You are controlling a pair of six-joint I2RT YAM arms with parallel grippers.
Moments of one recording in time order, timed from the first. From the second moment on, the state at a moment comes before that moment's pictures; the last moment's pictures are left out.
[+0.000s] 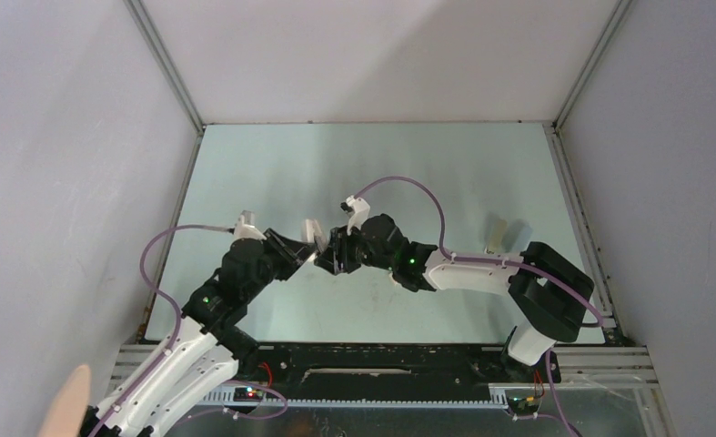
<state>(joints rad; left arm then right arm) -0.56 0.56 0.50 -0.38 -0.10 -1.14 1.02 1.64 0.92 0.37 -0.12 0.66</state>
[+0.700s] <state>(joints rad) -0.57 0.54 0.53 -0.45 -0.10 -1.11 1.02 1.65 0.92 0.33 -0.08 0.59</state>
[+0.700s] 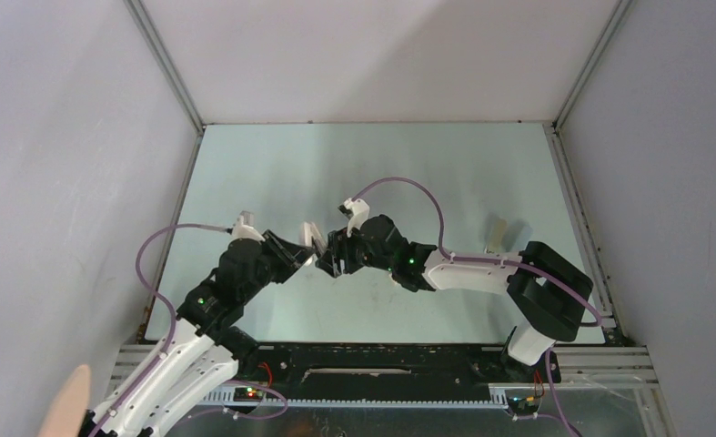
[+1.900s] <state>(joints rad) -0.56 0.56 0.67 -0.62 -0.04 -0.97 1.00 1.56 0.82 0.43 -0.15 0.45</state>
